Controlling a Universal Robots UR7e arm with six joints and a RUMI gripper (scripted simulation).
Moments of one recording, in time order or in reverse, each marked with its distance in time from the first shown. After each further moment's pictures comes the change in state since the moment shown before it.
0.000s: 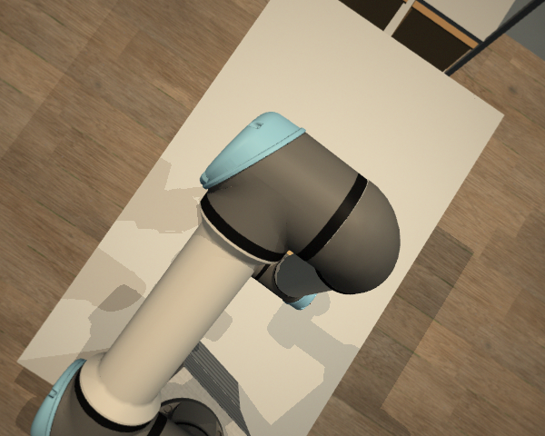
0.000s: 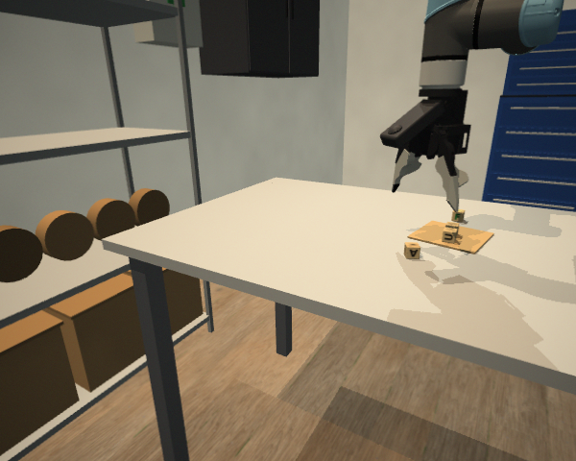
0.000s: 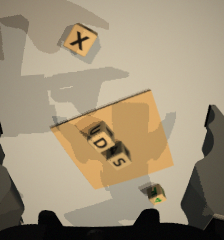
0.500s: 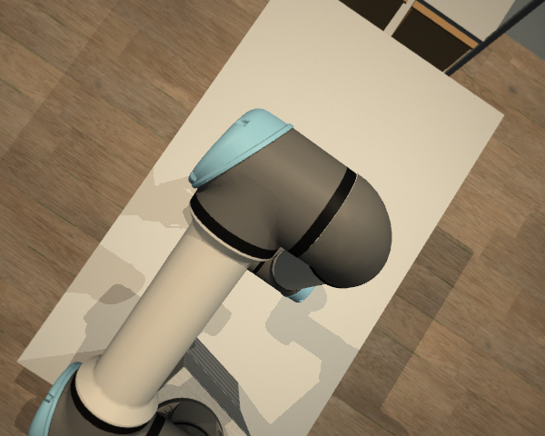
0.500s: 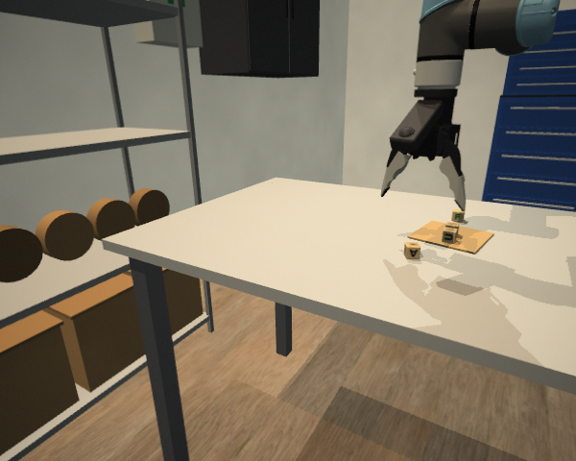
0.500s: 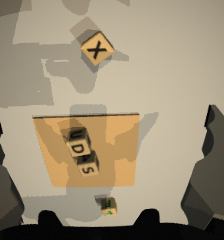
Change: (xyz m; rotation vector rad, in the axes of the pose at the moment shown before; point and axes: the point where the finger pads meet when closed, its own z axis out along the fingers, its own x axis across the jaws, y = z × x) arm -0.009 -0.013 0.000 0.000 0.000 -0.372
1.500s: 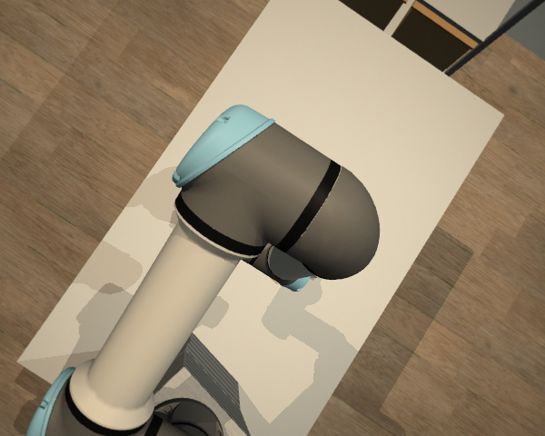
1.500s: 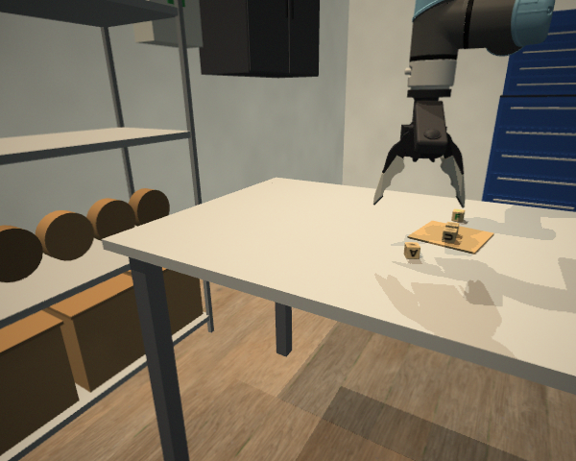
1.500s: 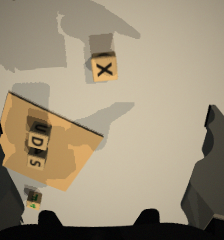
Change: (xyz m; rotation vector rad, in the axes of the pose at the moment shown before) arm -0.006 -0.020 0.000 0.002 0.000 -0.550
